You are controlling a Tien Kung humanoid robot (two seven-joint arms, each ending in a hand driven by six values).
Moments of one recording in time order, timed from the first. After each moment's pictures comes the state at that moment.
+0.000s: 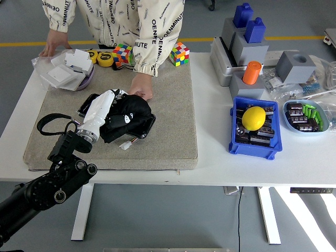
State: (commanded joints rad) left arm -0.50 0.16 -0.83 -0.95 1.63 0.50 0.01; right arm -0.01 -0.11 1.82 0.21 -1.55 0.00 0.22
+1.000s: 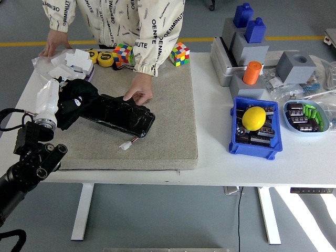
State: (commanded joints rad) left arm -0.56 0.16 -1.08 -0.66 1.67 0.55 -0.05; right arm -0.01 -0.12 1.78 0.21 -1.53 0.00 0.22
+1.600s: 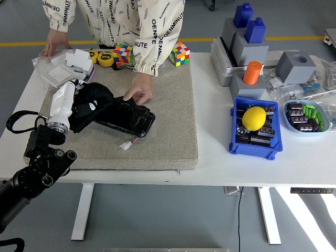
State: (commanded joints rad) left arm -0.53 0.17 -0.92 -0.80 1.61 0.54 -0.04; right arm -0.01 -0.12 1.79 0.21 -1.54 0.01 0.22
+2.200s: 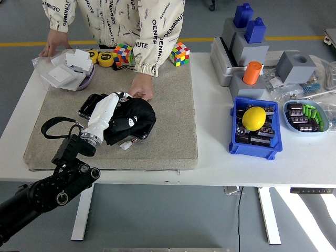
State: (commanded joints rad) left arm -0.52 0.16 -0.67 -0.99 1.55 0.52 0.00; right arm -0.01 -0.11 1.81 0.21 -1.54 0.01 0.22
